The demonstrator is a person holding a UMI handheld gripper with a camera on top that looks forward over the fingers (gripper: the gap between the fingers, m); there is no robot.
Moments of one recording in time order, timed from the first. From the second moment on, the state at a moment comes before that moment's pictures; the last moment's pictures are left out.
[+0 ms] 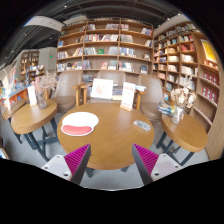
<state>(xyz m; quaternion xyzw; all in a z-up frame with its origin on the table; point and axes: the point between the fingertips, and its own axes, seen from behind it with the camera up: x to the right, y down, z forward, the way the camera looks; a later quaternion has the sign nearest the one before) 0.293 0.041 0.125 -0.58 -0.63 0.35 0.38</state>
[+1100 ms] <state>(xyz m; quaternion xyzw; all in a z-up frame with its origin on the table) 0.021 0.250 -0.012 -0.66 -0.60 0.28 0.37</state>
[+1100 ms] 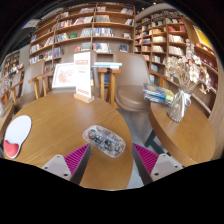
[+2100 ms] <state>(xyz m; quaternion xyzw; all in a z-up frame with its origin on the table) -0.045 0.239 0.012 -0.69 -0.57 0.28 0.35</state>
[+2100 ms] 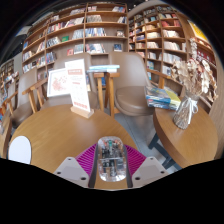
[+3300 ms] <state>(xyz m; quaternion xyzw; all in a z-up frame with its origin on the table) -0.011 -0.160 0.014 -0.60 -0.67 0.33 0.30</state>
